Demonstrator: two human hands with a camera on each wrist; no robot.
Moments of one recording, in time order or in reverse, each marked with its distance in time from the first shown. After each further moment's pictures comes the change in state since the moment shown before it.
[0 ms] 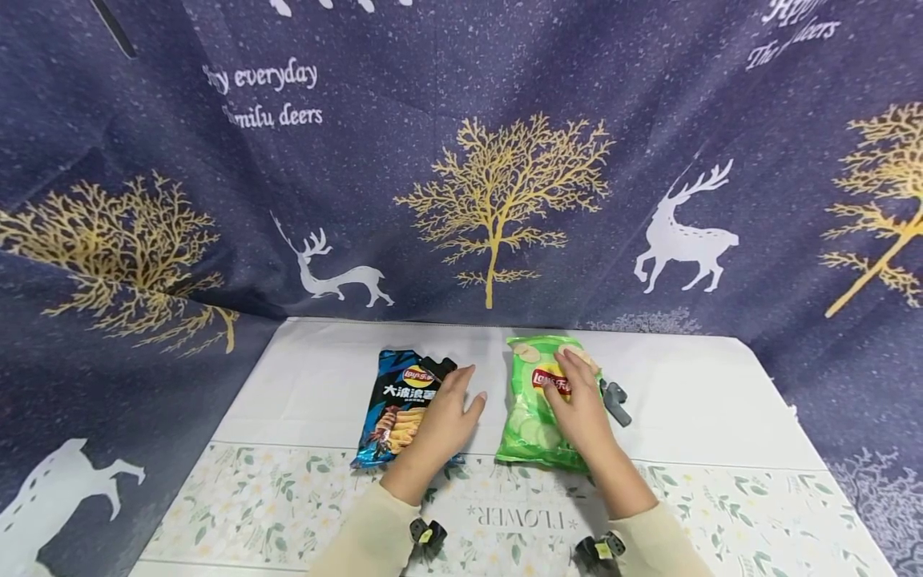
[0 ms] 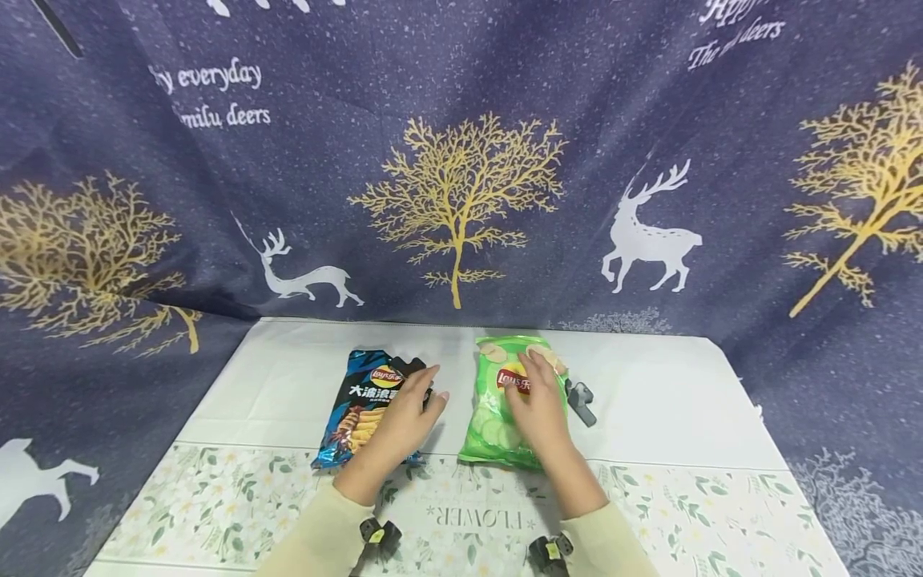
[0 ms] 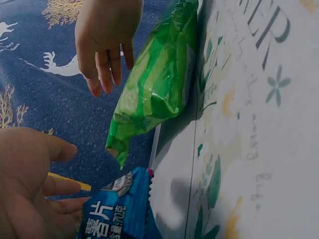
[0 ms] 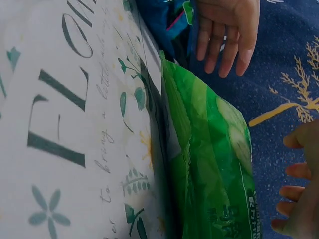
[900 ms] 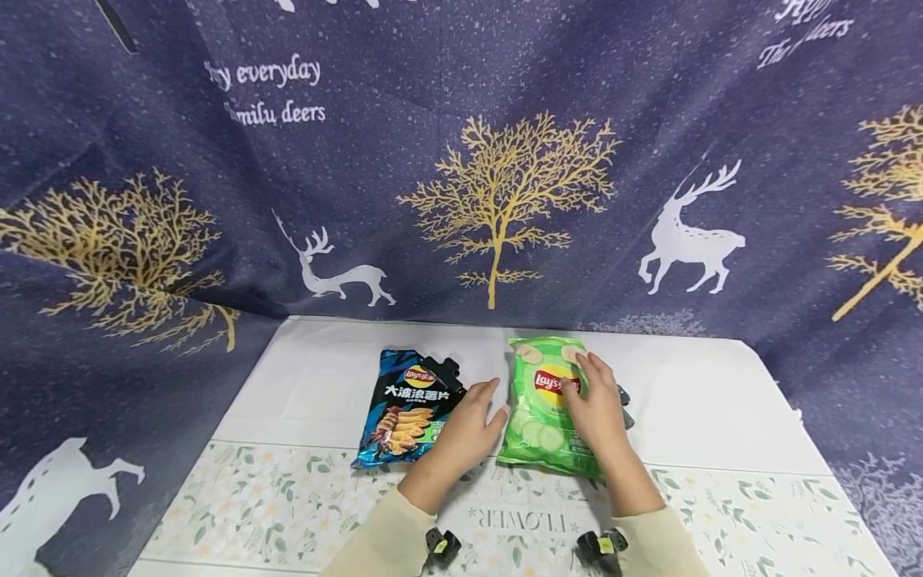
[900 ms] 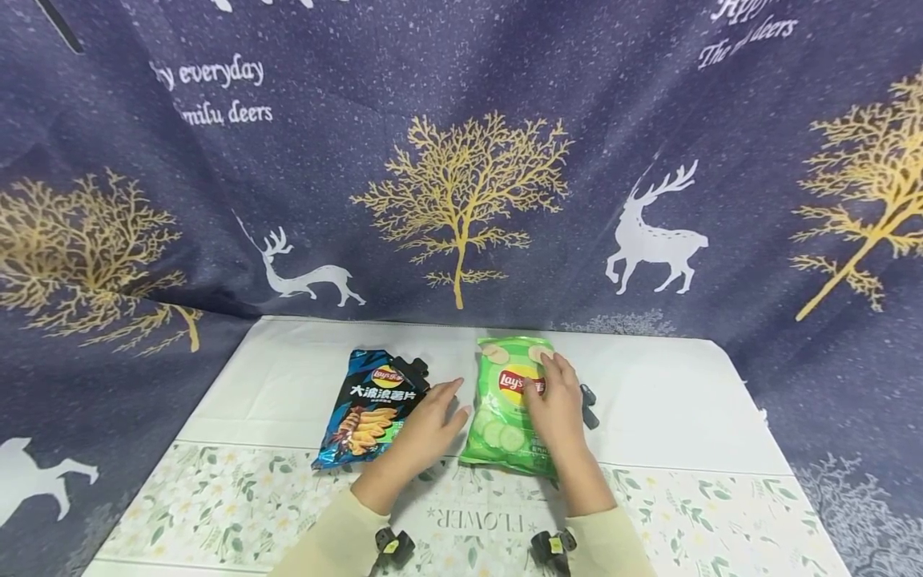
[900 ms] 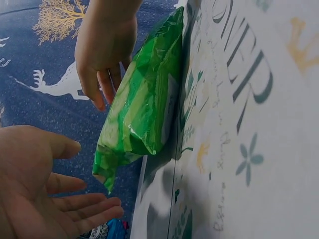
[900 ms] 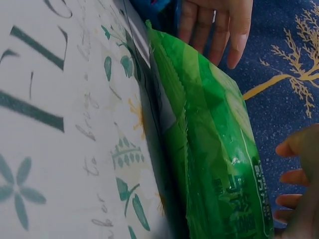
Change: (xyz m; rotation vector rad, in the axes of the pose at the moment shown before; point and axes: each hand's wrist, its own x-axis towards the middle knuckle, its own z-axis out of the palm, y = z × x) left_hand -0.005 0.013 0.022 0.012 -0.087 0.047; right_hand 0.007 0.020 -0.008 -0.071 0.000 0.172
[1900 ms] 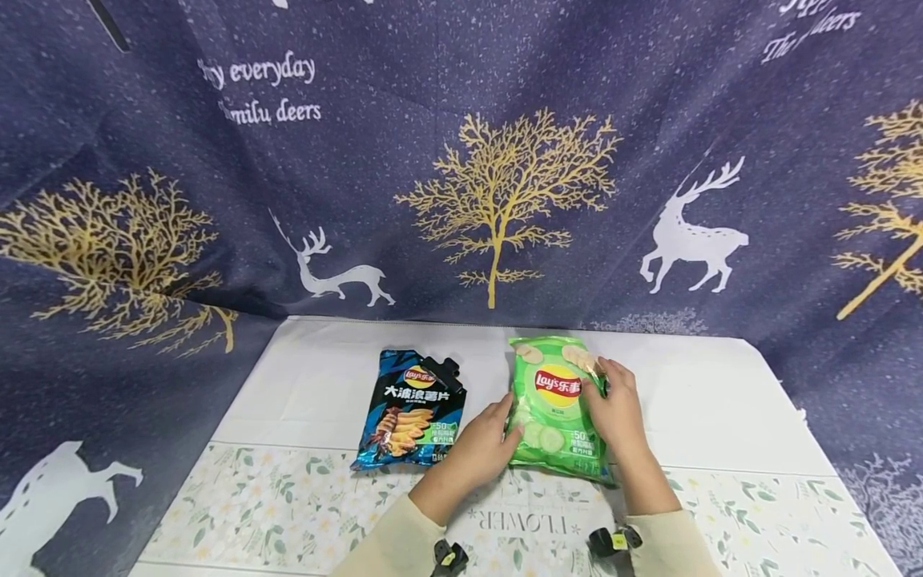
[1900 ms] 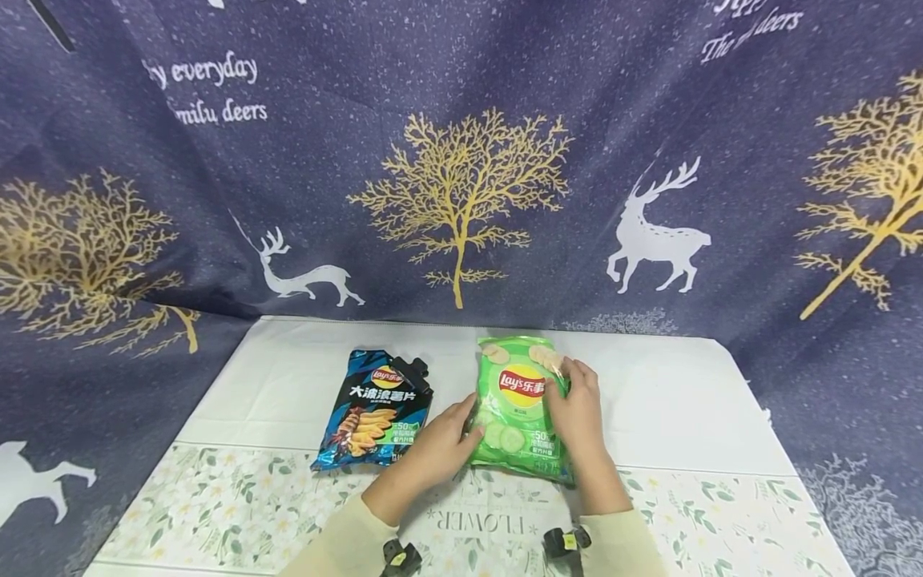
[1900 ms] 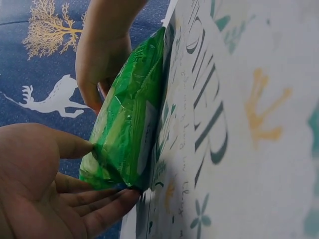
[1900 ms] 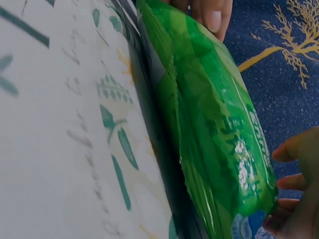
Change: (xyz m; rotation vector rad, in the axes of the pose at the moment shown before) left_hand -0.006 0.007 0.020 0.041 -0.166 -0.036; right_hand 0.007 0.022 -0.016 0.036 -0.030 0.111
